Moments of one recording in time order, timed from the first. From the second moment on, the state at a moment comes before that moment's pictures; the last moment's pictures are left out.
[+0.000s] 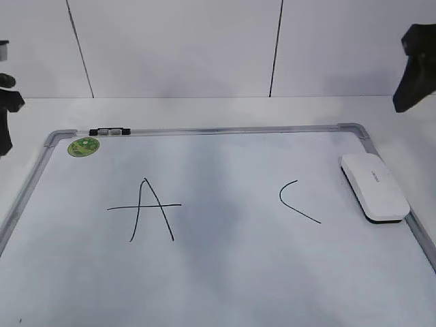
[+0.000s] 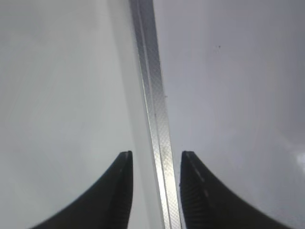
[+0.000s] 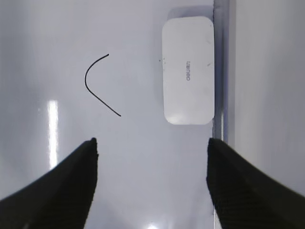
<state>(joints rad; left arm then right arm) -0.02 1.86 -1.49 -0.09 1.21 0.09 0.11 1.47 -1.41 0.11 1.24 0.10</state>
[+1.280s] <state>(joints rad) -0.02 0.90 -1.20 -0.12 1.26 0.09 0.11 0.63 -0.96 -0.03 1.26 0.02</state>
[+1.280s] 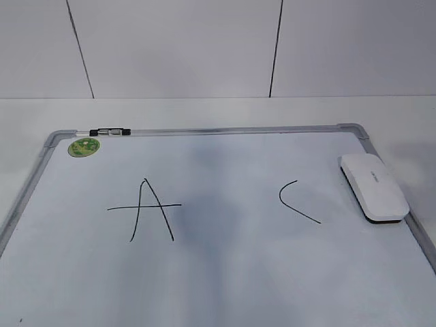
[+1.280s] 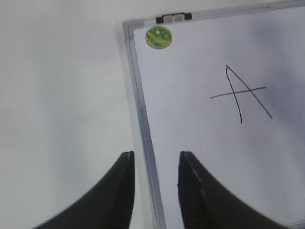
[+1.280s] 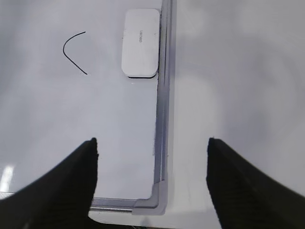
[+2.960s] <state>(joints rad) -0.03 0.02 -0.53 -0.12 1.12 0.18 0.11 -0.02 -0.49 -0.05 1.16 0.02</state>
